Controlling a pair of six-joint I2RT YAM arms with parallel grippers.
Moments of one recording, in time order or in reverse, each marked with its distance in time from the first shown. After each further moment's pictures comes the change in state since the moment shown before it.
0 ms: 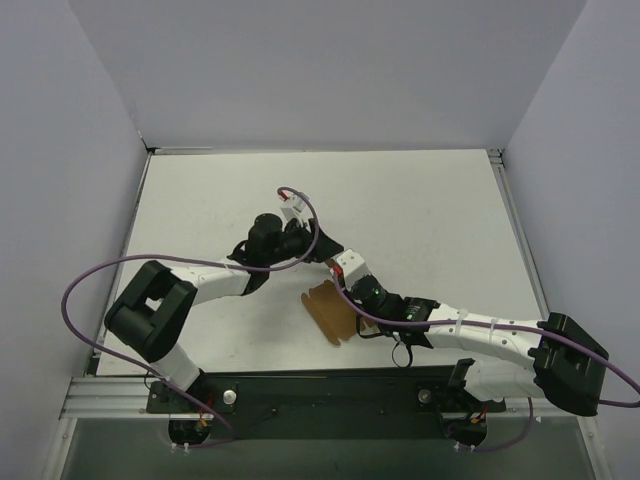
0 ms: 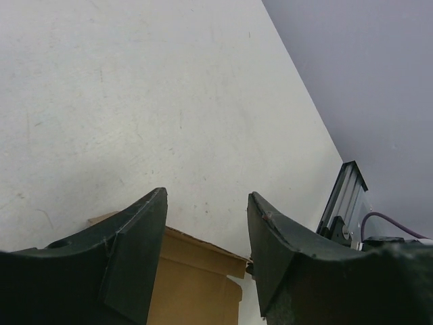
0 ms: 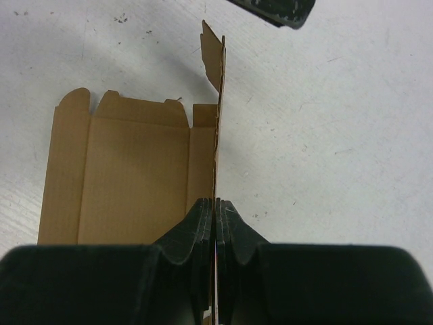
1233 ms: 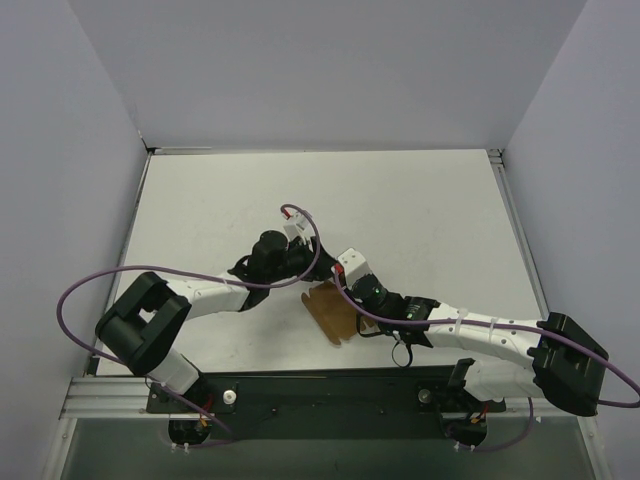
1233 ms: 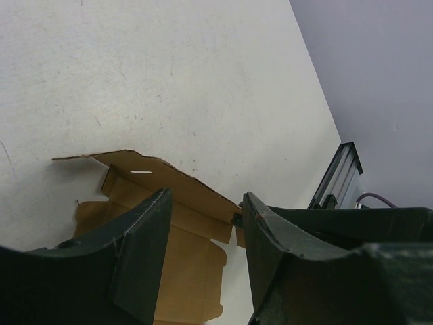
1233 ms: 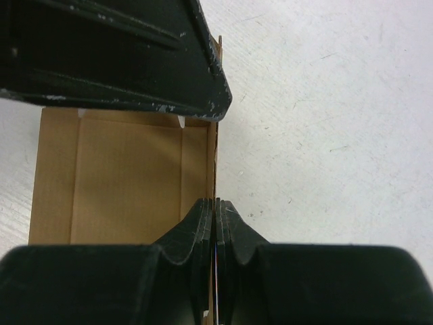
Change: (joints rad) left arm -0.093 -0.064 -0.100 -0.034 -0.071 -0.072; right arm -0.013 0.003 0.000 -0.001 0.009 0.005
